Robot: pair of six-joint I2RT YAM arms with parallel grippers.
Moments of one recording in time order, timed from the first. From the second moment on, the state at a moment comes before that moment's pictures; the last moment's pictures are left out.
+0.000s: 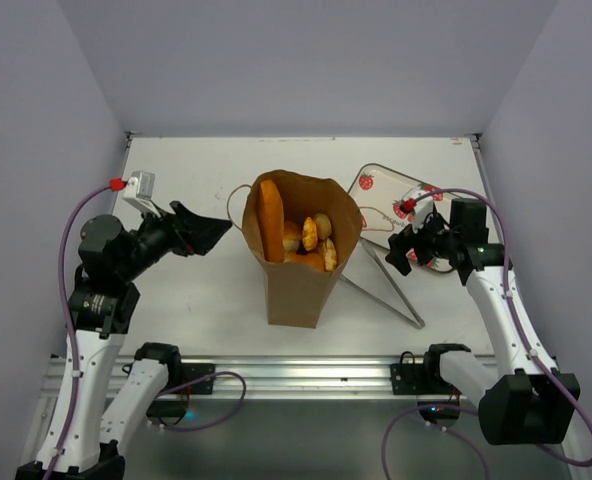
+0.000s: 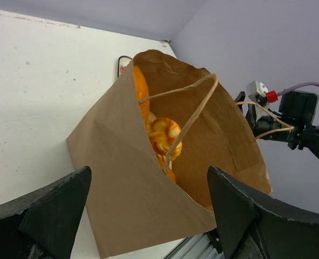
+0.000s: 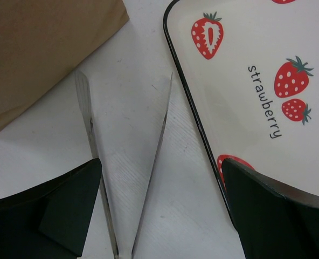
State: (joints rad) left arm -0.11 0.67 0.93 -0.41 0.55 -0.57; right arm 0.01 1.02 0.84 -0.62 -0.55 -0.51
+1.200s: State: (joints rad) left arm -0.53 0.97 1.03 -0.45 0.10 -0.62; right arm 0.01 1.02 0.84 -0.63 -0.55 -0.51
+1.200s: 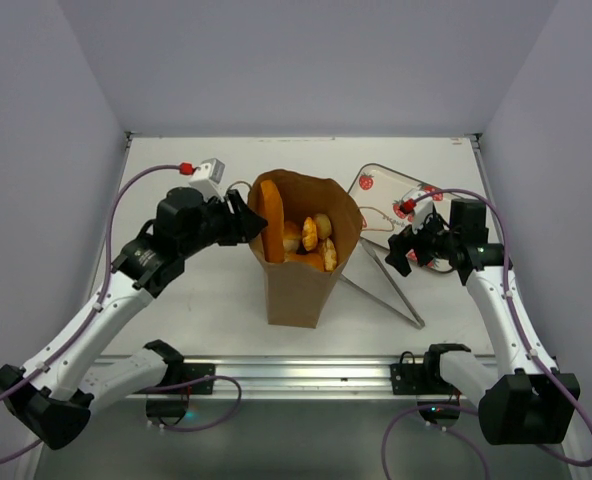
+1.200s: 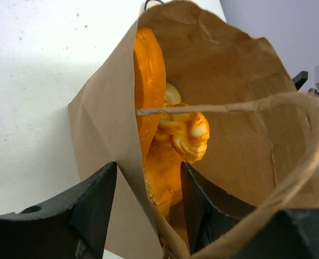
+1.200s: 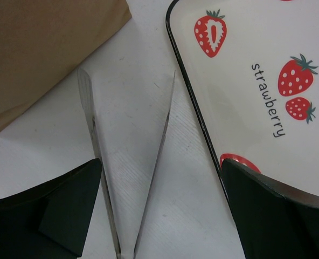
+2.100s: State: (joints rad) left arm -0.64 1.19 1.40 -0.68 -0.30 -0.32; right arm 0.01 1.02 0.84 -0.63 -0.55 -0.51
